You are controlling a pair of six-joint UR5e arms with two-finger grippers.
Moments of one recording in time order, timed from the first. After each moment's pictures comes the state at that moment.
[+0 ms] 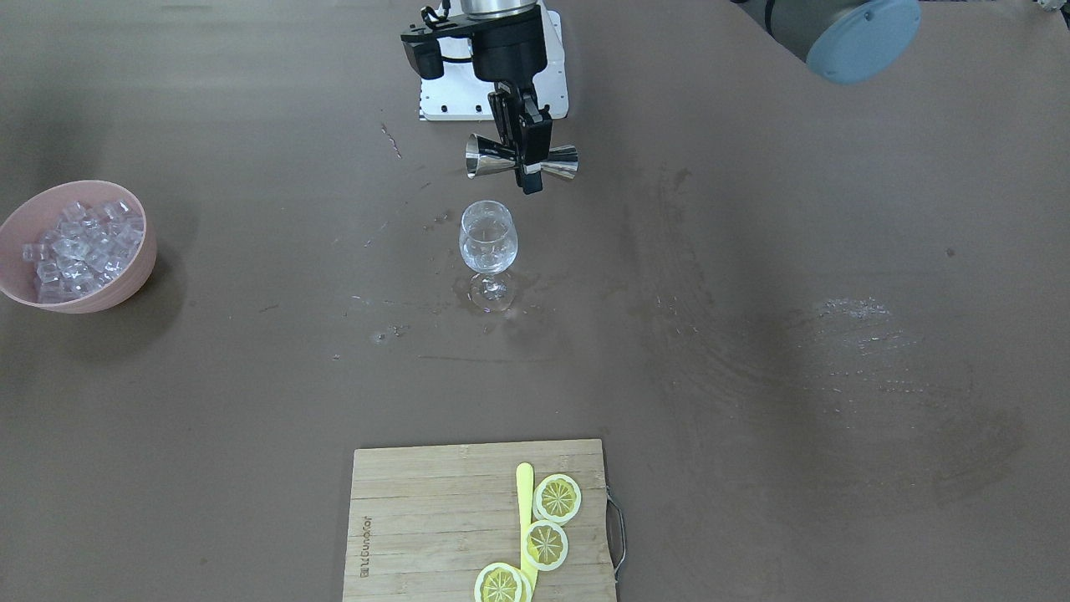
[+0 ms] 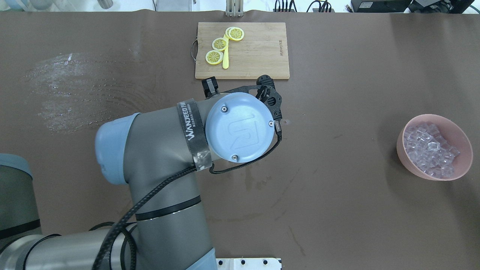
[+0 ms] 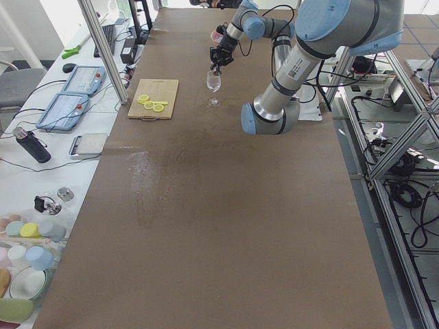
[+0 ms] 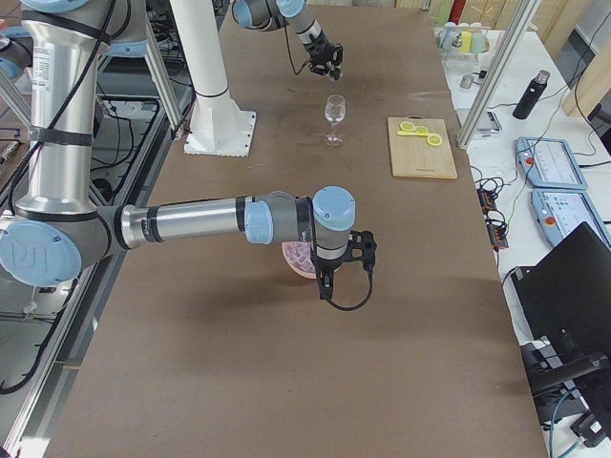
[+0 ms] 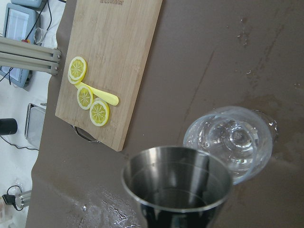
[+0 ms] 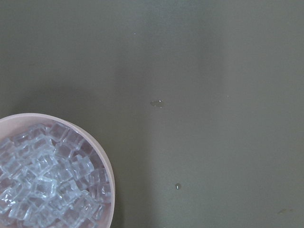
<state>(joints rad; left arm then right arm) -0.41 -2.50 -1.93 -1.09 -1.30 -0.05 1.48 -1.71 1.85 -1.63 2.39 0.08</state>
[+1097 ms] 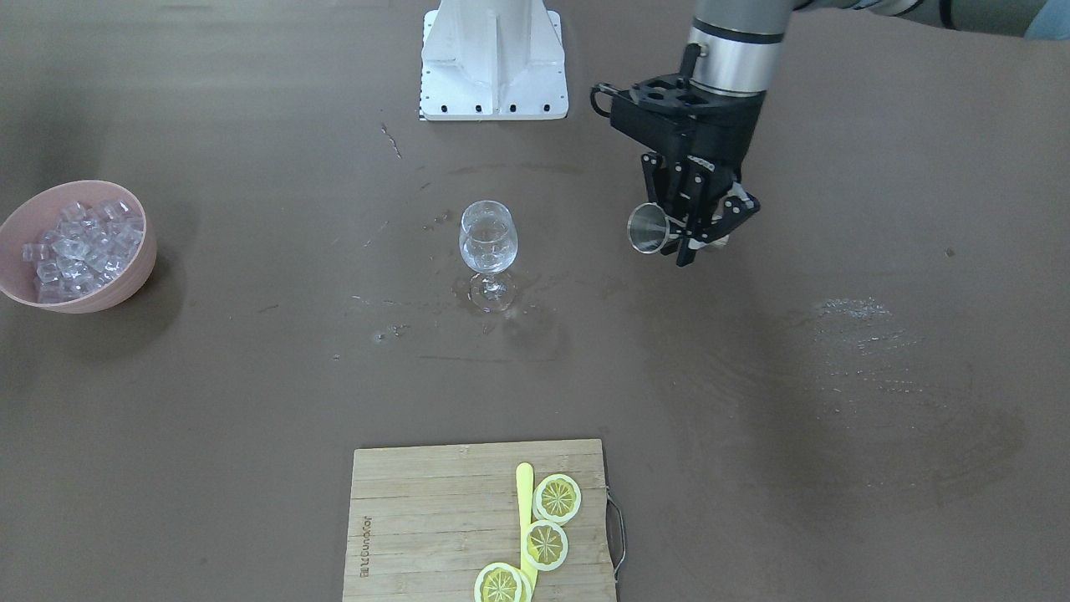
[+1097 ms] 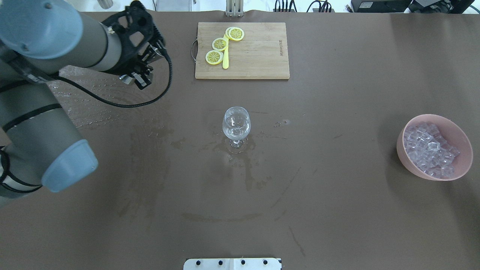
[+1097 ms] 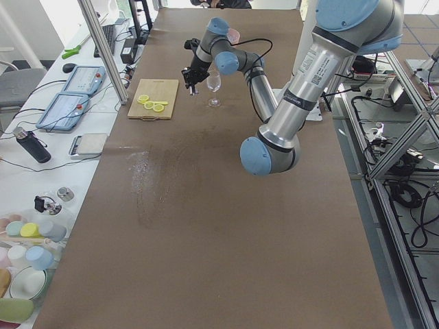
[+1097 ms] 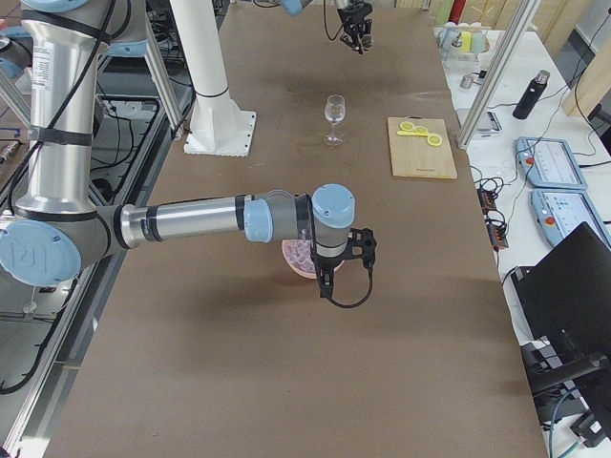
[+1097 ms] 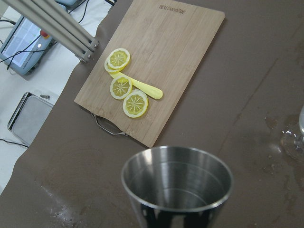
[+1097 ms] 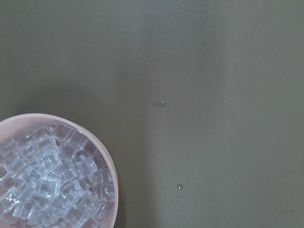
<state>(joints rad) -0.81 -2.09 -2.01 -1.58 -1.76 -0.08 1.48 -1.71 1.86 -1.63 2.39 0.08</state>
